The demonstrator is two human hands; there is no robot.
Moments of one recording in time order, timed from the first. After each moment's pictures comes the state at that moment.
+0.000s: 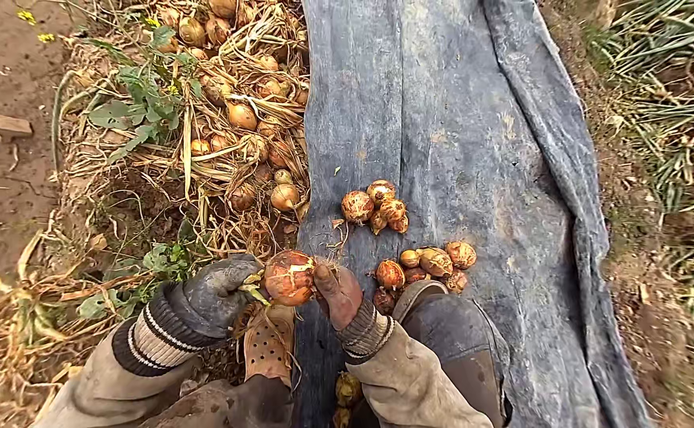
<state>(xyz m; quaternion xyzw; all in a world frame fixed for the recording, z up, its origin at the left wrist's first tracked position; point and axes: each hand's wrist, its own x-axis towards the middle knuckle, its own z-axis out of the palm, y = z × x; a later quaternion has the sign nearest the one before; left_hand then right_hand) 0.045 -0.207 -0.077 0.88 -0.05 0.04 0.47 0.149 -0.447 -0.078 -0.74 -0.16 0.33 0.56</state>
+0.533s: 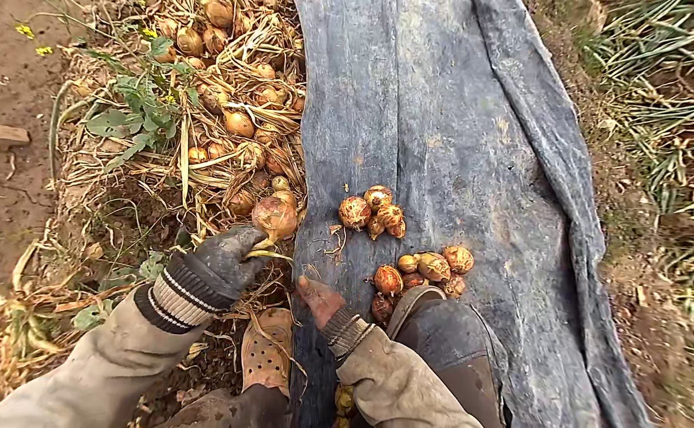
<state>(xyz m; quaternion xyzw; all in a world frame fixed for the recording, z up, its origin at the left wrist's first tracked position) 0.106 -0.209 -0.045 0.94 0.05 -0.06 0.32 0.159 -0.438 -0.105 -0.76 -0.11 0.53 0.36</state>
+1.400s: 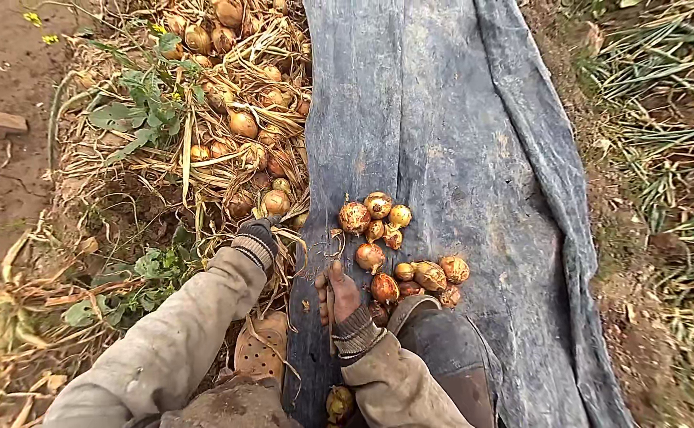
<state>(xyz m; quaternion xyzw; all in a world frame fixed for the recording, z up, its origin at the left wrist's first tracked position) 0.187 -0.234 -0.116 0.88 0.28 -0.32 0.21 0.160 -0.447 -0.095 -0.66 0.12 0.44 0.60</state>
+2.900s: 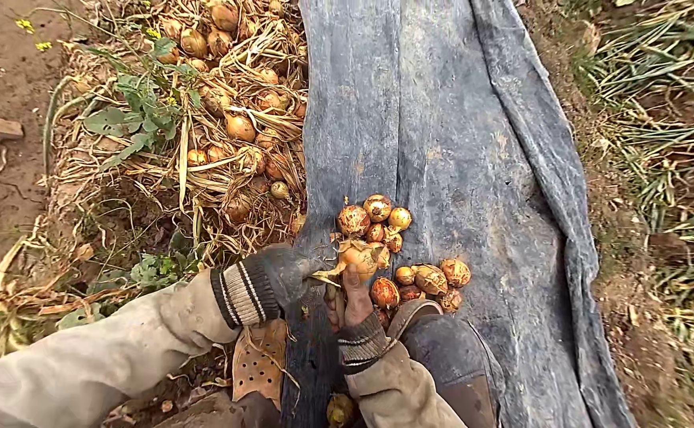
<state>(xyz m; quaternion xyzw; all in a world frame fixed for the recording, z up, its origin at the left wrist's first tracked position) 0.161 -0.263 -0.051 0.94 -0.13 -0.21 0.23 0.166 -0.450 -0.095 -0.60 0.18 0.38 0.68</state>
